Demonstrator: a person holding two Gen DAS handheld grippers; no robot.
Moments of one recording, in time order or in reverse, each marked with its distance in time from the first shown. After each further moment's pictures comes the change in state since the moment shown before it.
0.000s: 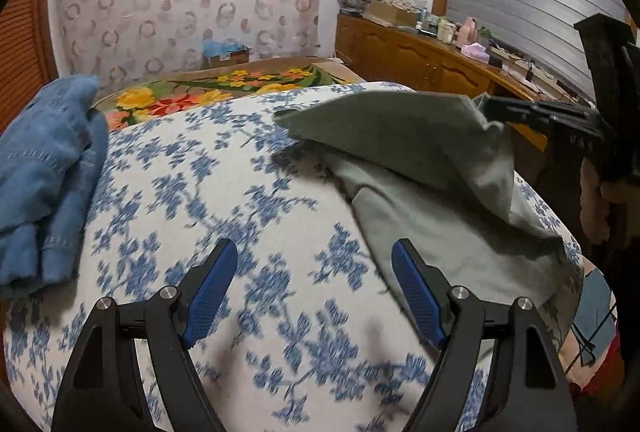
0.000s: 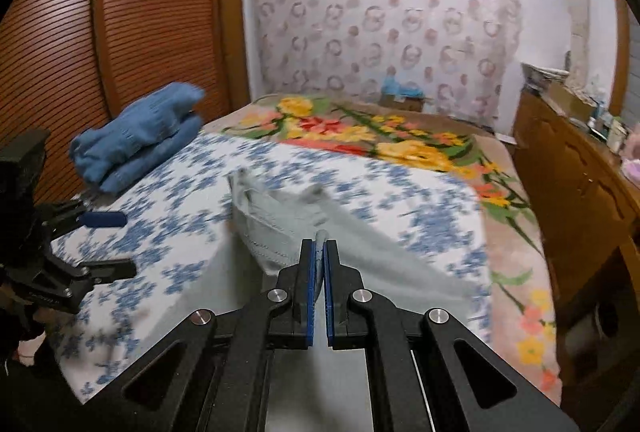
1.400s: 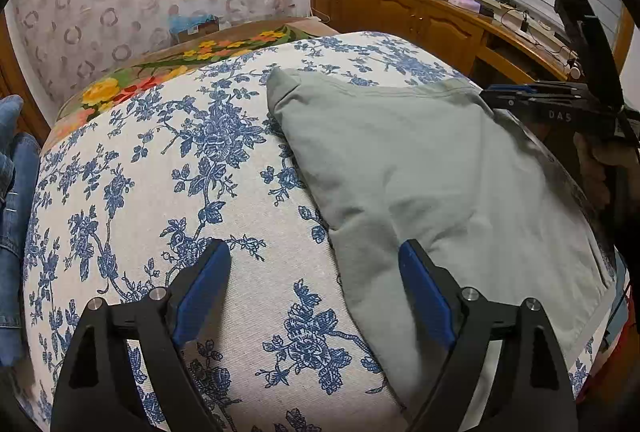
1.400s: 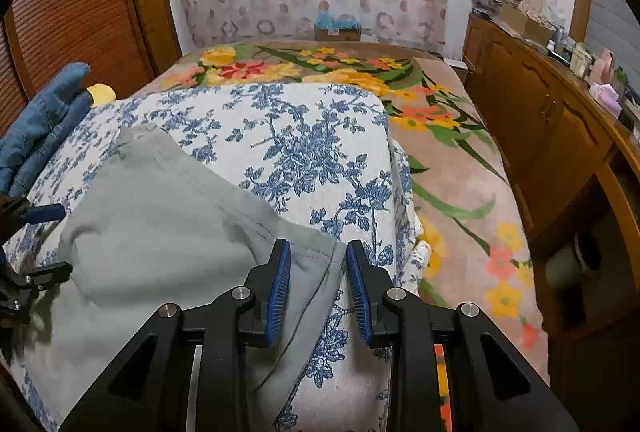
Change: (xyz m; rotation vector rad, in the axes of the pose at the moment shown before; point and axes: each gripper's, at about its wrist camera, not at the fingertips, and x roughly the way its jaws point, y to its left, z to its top) left arm 0.084 -0.030 0.027 0.091 0.156 -0.022; right arm 0.050 -0.074 0.006 0.142 0.202 -0.124
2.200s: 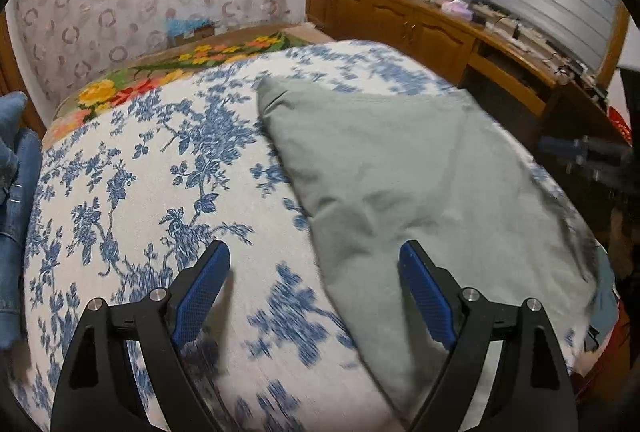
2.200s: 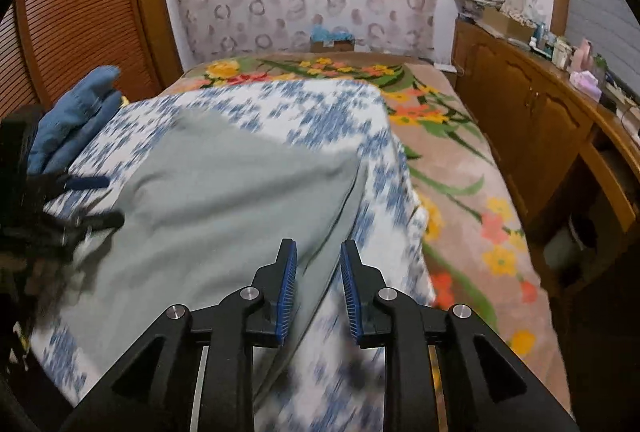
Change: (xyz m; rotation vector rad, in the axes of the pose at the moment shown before) left arm -0.022 -0.009 -0.008 -0.006 -0.033 -0.036; right arm -0.082 0.013 -0.076 0.049 -0.046 -0.014
